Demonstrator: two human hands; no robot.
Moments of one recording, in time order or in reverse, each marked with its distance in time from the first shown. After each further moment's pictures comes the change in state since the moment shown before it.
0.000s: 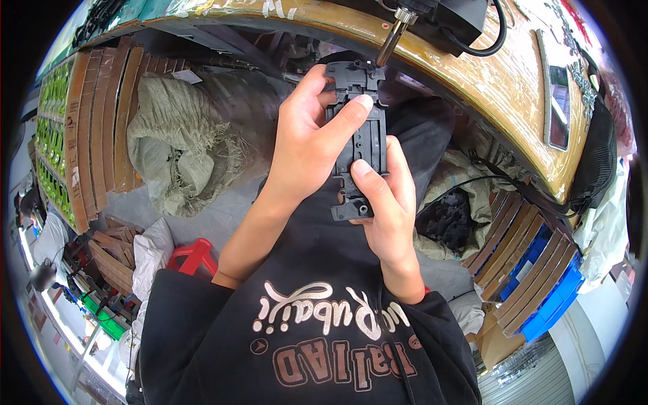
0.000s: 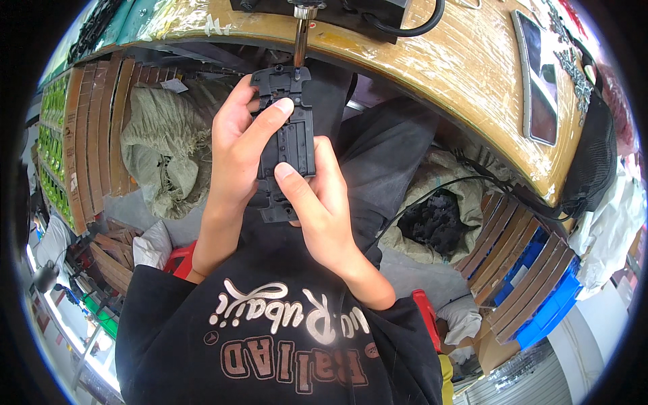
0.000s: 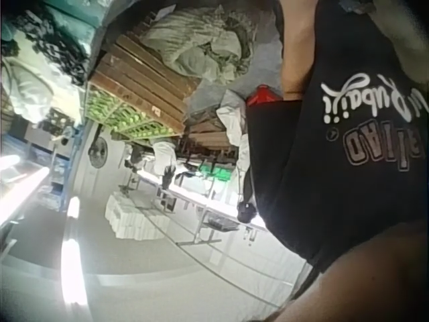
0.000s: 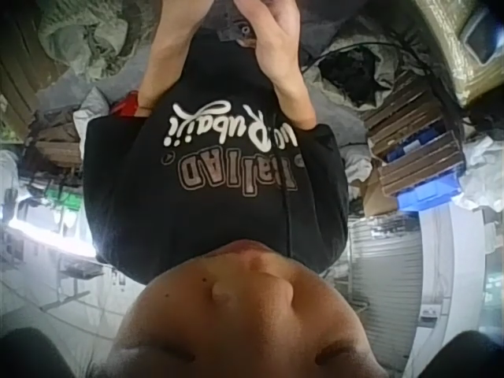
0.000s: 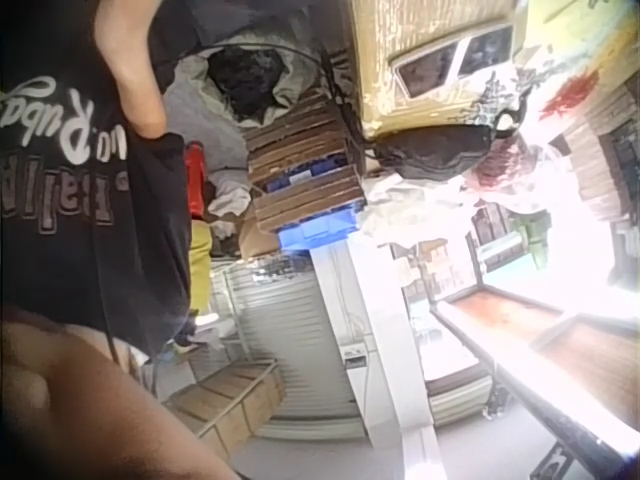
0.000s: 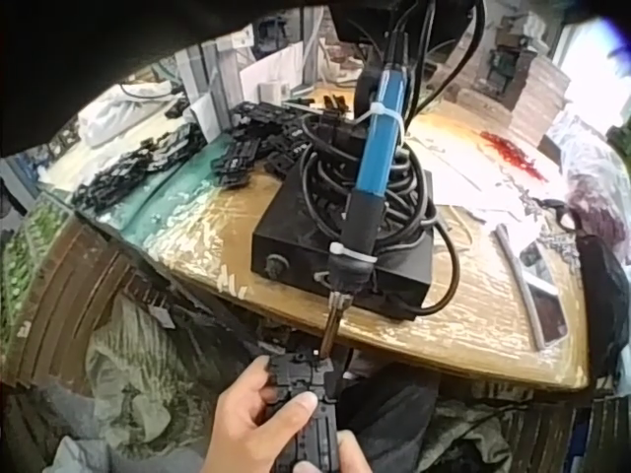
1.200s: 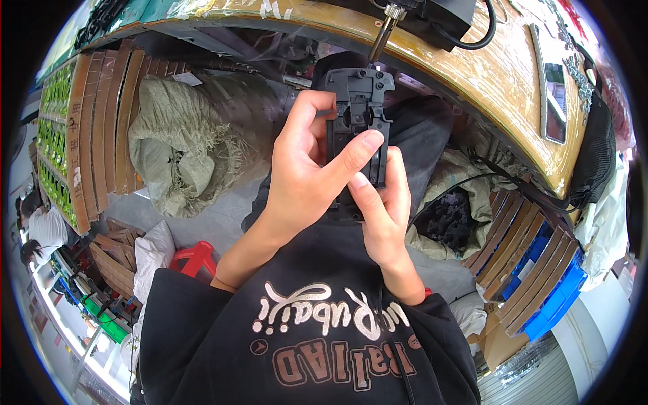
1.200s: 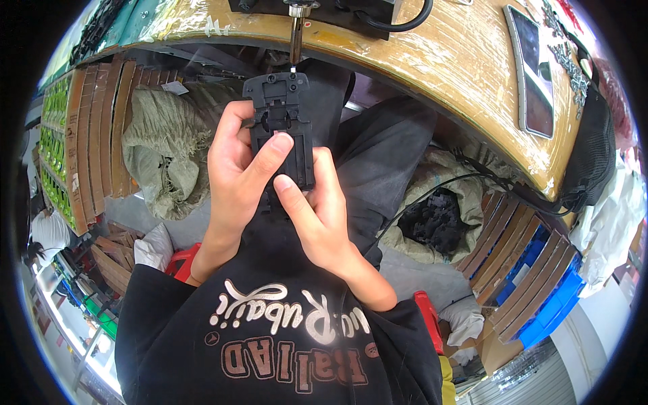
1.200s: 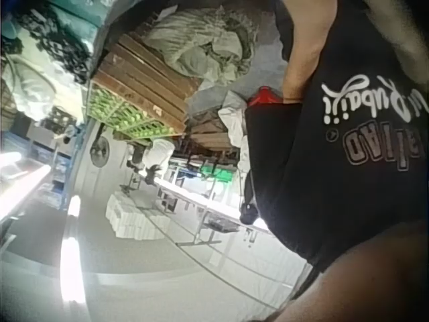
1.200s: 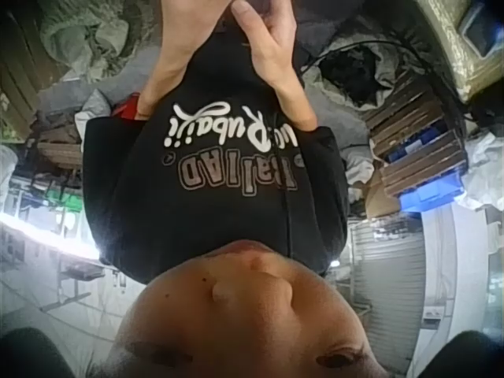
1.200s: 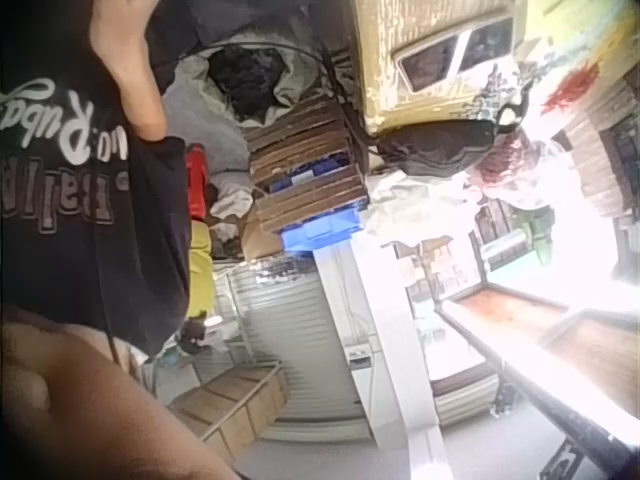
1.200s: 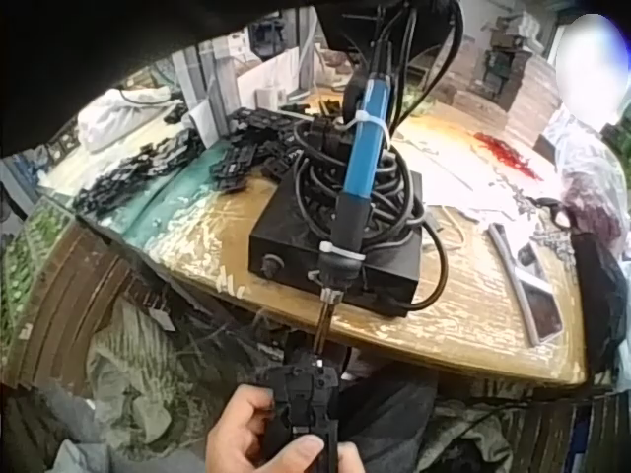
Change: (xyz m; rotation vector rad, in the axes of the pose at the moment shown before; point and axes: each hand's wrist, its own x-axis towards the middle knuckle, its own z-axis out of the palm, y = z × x) left_hand -0.031 0.005 0.008 0.037 0.001 0.048; right_hand -0.011 0.016 -0.009 -0.089 -0.036 -0.212
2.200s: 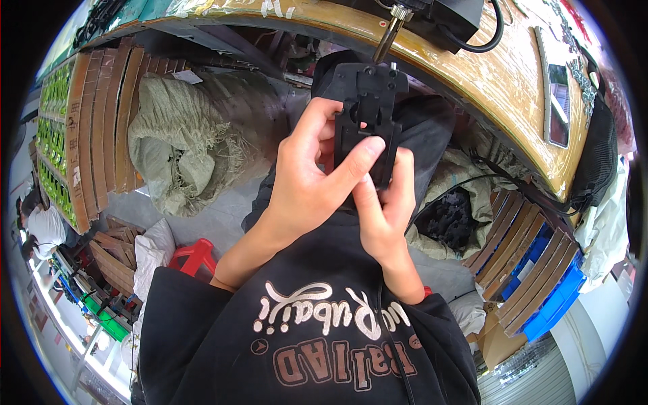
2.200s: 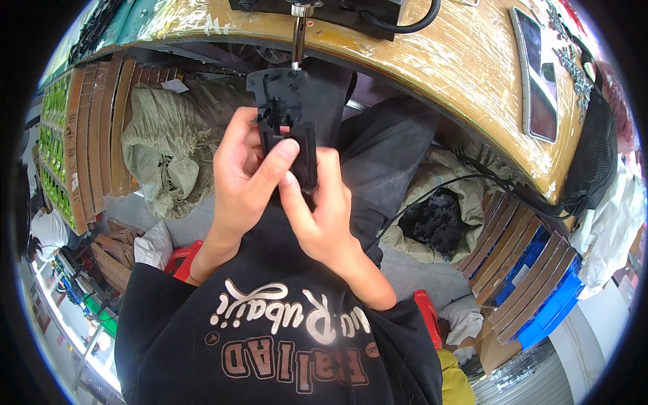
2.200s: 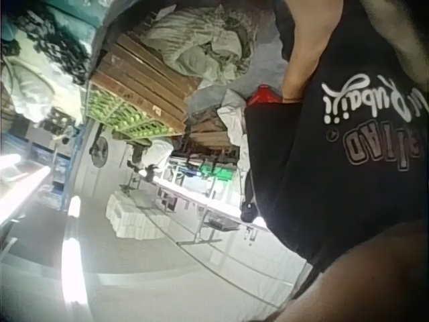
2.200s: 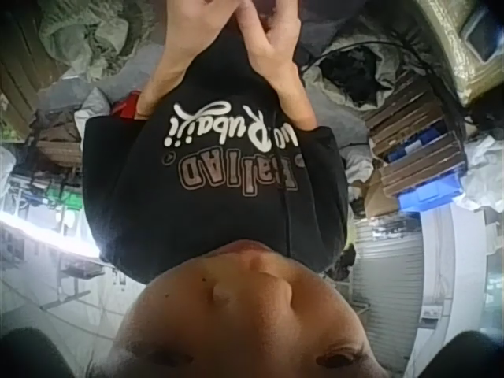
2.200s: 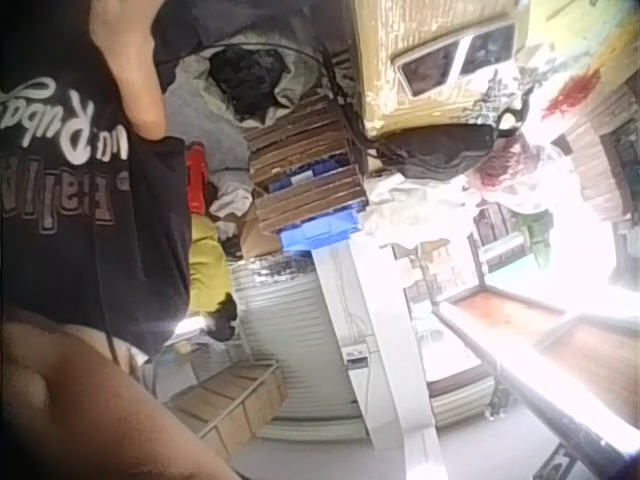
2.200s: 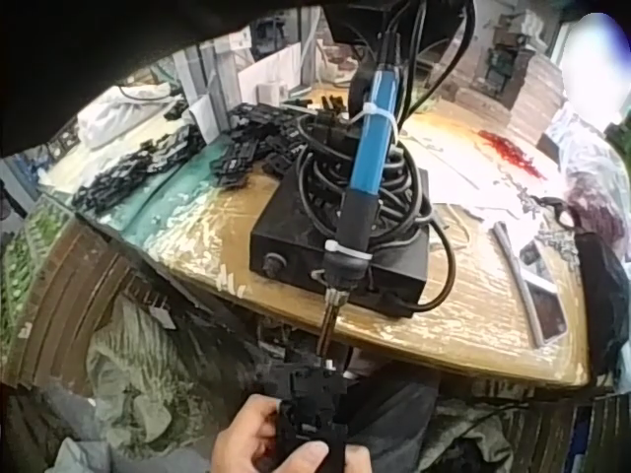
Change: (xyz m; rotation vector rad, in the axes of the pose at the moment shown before) left_hand -0.002 0.000 -0.002 0.129 0.016 -0.035; right_hand 0.008 0.010 -0.005 -0.355 0.078 -0.264
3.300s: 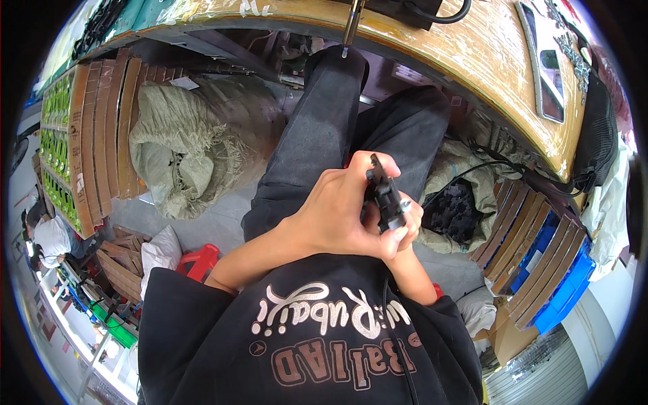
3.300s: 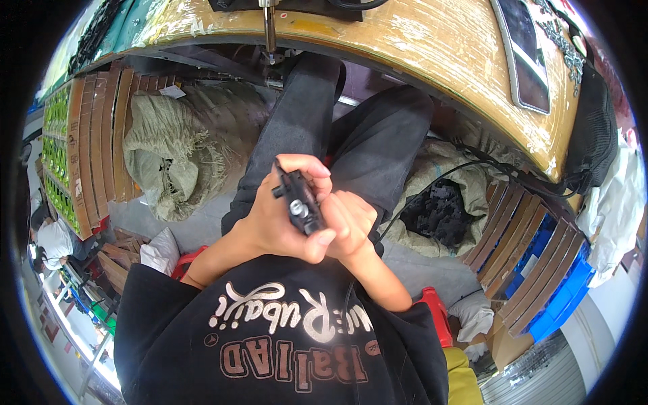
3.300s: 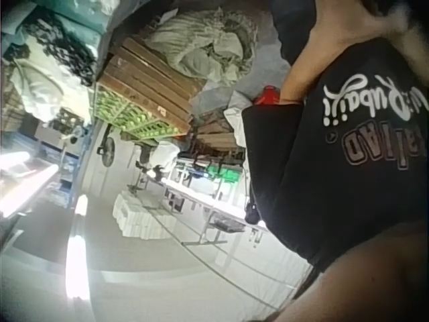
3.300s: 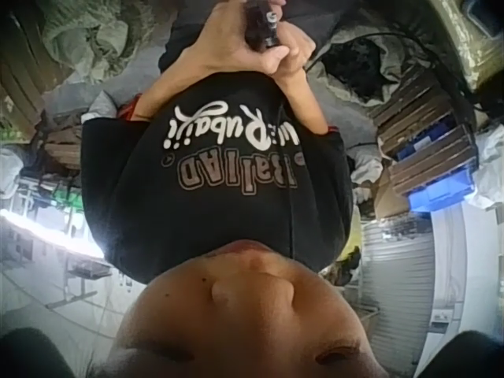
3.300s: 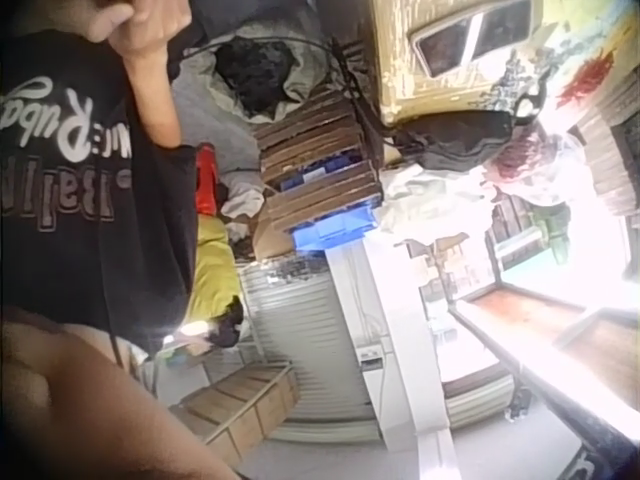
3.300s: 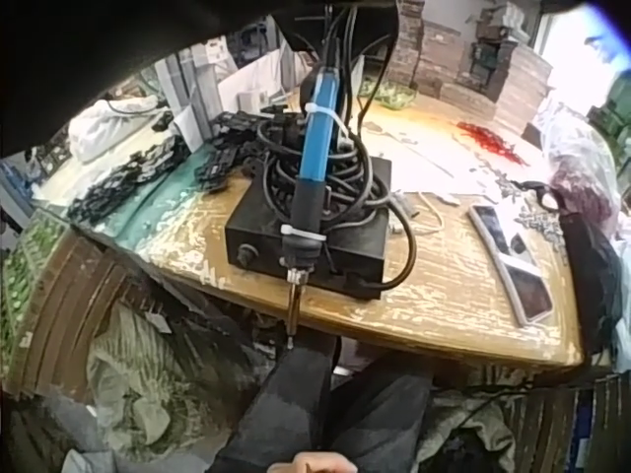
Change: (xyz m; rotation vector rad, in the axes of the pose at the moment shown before) left_hand -0.032 -0.036 0.017 0.323 -0.405 0.377; right_hand -0.047 0.040 -0.045 -0.720 0.073 -0.686
